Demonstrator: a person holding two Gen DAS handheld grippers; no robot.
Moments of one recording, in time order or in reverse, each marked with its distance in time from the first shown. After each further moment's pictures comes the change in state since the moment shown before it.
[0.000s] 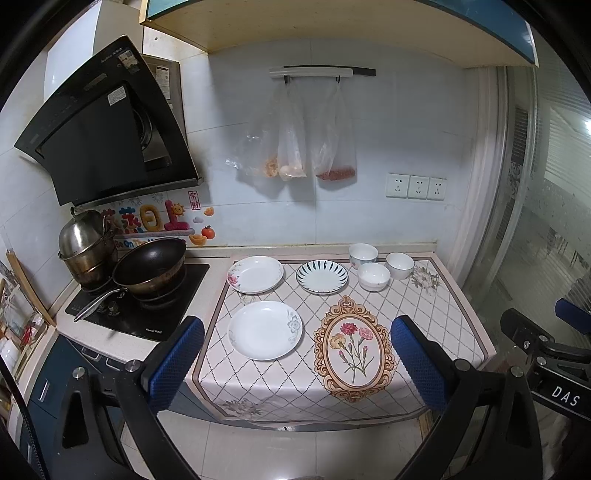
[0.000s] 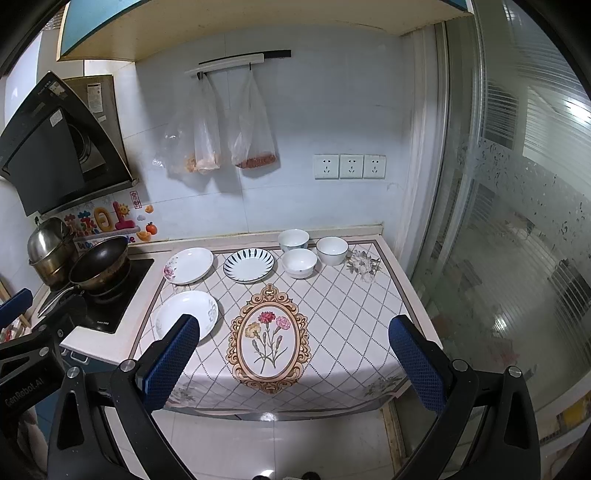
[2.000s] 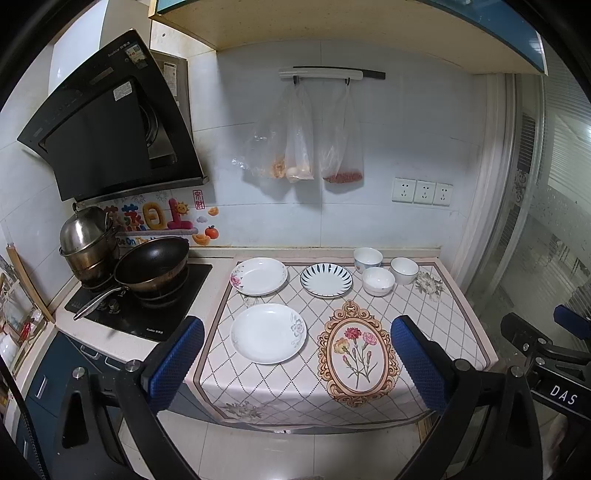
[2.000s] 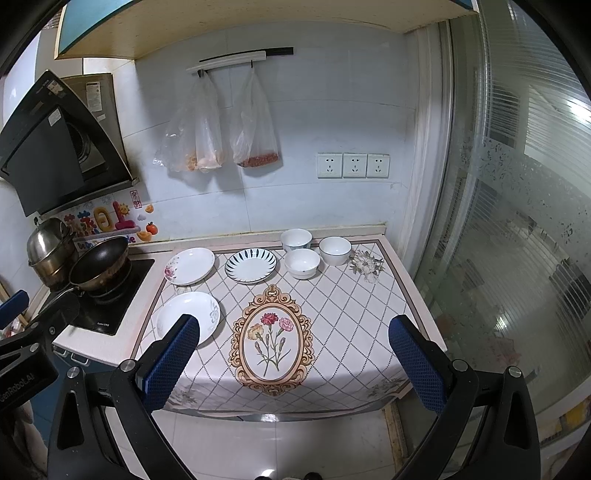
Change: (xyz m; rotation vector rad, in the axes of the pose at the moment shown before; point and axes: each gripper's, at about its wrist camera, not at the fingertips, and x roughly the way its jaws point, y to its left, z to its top) left arm 0.005 0.010 -0.001 -0.028 -0.009 0.004; right arm 0.010 0.012 0.006 -0.001 0.013 -0.001
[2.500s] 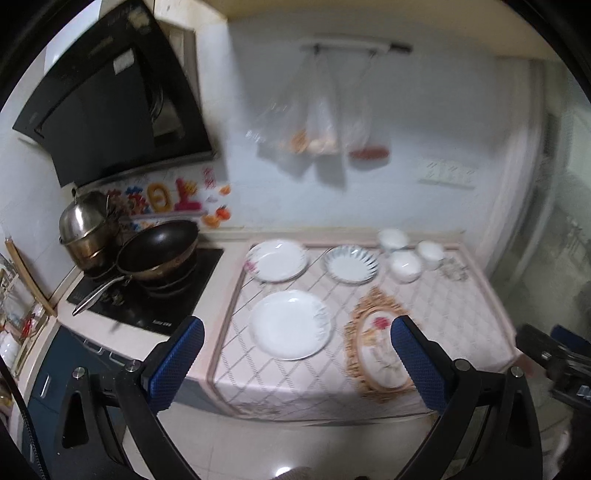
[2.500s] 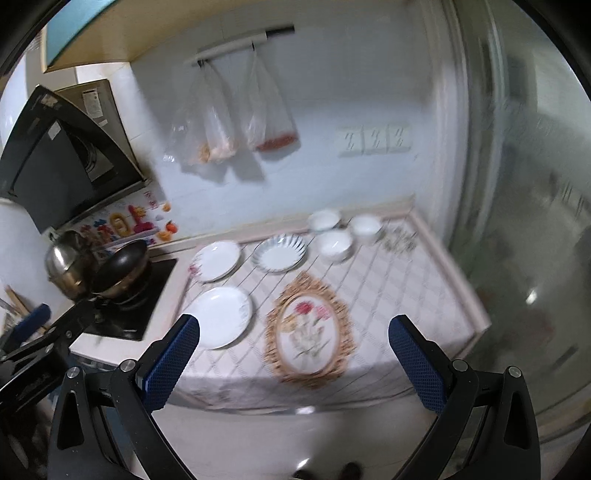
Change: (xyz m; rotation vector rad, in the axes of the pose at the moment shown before) left arm 0.083 0.047 -0.004 -0.004 0.095 0.047; right arm 0.075 0.016 -0.014 0.128 0.123 0.159
